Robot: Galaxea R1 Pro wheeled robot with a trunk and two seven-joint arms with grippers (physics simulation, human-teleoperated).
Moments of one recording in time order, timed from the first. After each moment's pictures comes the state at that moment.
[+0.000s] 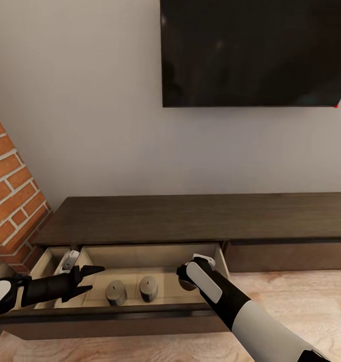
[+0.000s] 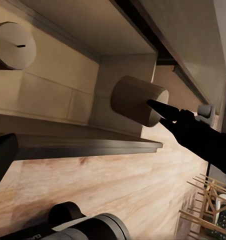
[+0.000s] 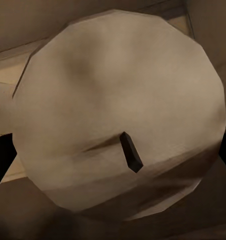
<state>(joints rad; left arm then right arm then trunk) -0.27 0.56 -0.10 -1.44 1.73 1.00 0.20 -0.72 0.08 0.71 -0.87 -1.19 0.50 -0.90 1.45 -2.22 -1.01</state>
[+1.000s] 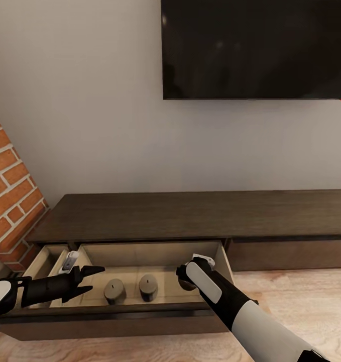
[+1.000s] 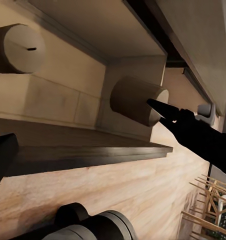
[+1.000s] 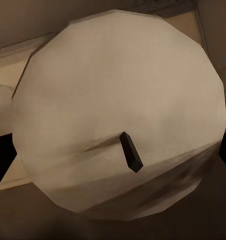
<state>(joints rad) -0.27 0.56 -0.10 -1.44 1.73 1.00 0.20 -0.72 0.08 0.71 -0.87 -1.19 0.50 -0.90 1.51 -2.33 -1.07</state>
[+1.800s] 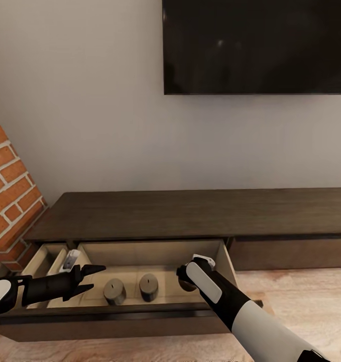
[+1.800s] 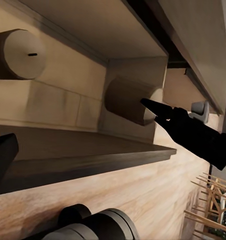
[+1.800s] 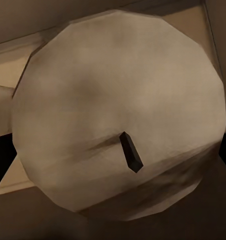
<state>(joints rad) -0.27 0.56 -0.10 -1.47 1.73 1.00 0.20 -0.72 0.08 0.71 -0.86 -1.19 0.51 -0.90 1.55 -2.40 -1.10</state>
